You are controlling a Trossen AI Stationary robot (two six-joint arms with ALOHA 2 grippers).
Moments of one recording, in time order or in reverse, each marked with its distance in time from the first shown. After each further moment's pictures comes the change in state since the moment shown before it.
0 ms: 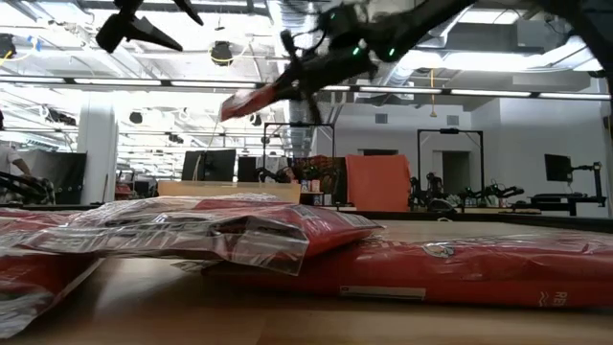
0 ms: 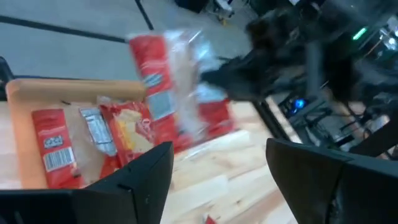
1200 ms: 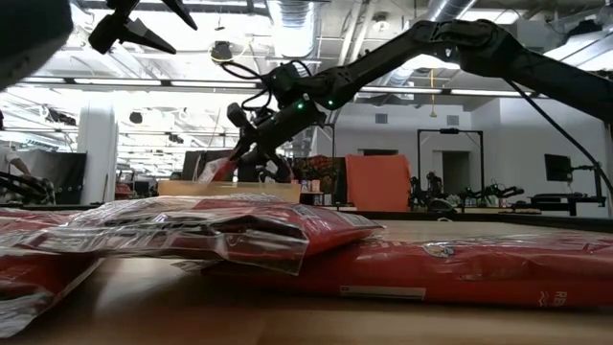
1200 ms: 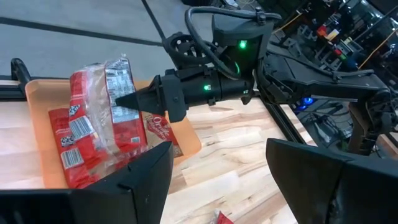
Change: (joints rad) left arm 0.000 -0.017 0.000 -0.055 -0.001 0.001; right arm -0.004 0.508 0.591 -0.338 0.107 -0.135
